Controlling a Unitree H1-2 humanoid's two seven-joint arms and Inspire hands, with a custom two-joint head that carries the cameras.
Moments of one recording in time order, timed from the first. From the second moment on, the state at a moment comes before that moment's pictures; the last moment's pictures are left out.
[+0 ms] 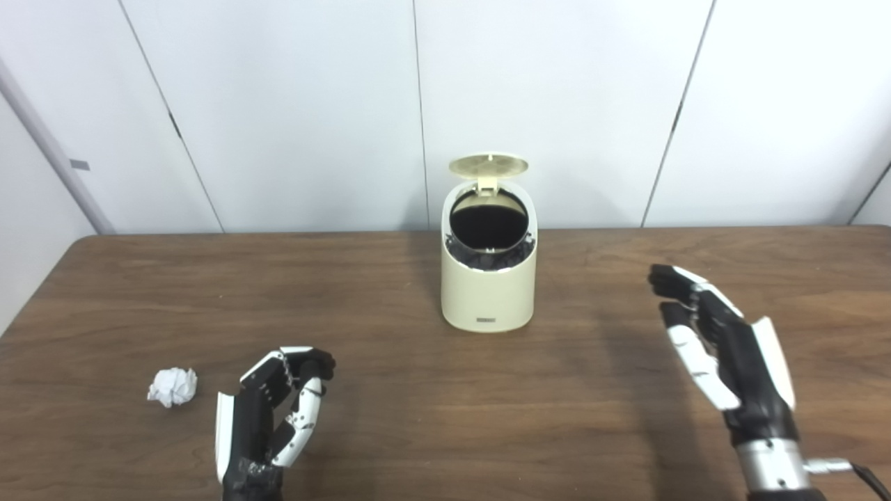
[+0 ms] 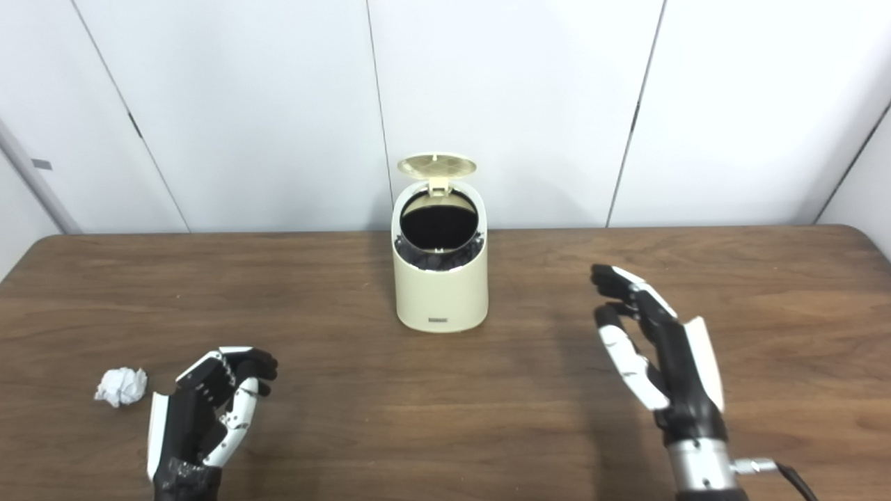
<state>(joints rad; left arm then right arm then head) 0.17 -0.01 0.05 -0.22 0.16 -0.27 0.14 0.06 -0.16 -0.03 -0.33 -0.22 -0.12 -0.08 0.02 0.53</state>
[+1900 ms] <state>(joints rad) 0.18 0.28 0.31 -0.50 1.05 0.02 0.03 0.14 -0.15 -0.11 -0.22 -0.19 -0.26 -0.08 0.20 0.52</state>
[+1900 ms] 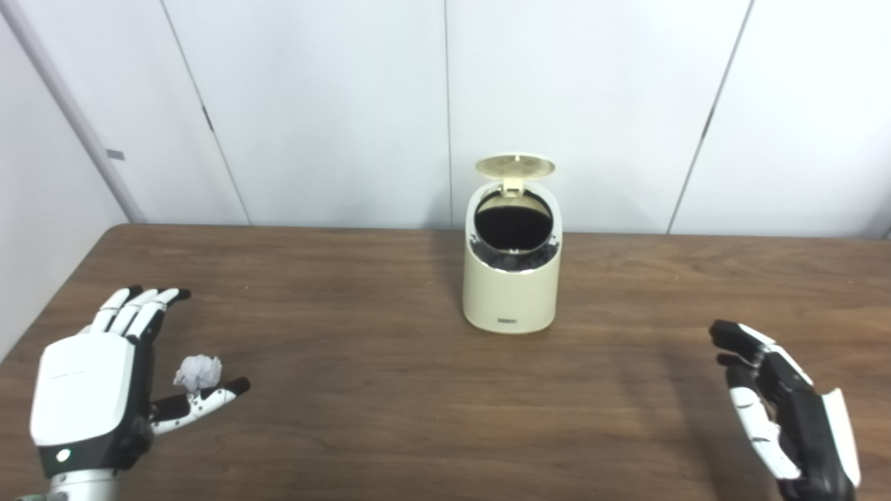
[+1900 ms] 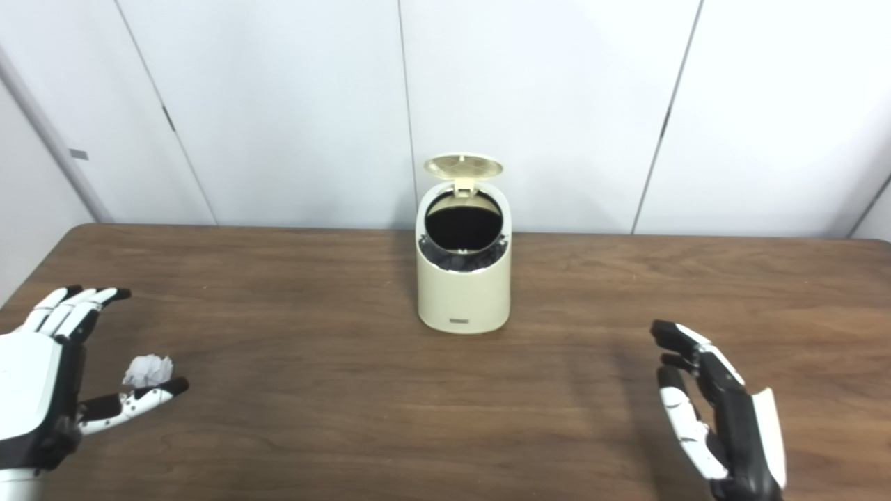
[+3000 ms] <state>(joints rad) 0.16 0.25 0.19 -0.21 0.97 0.17 0.19 0.13 -0.26 -0.19 -0.19 -0.09 -0.21 -0.02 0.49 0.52</state>
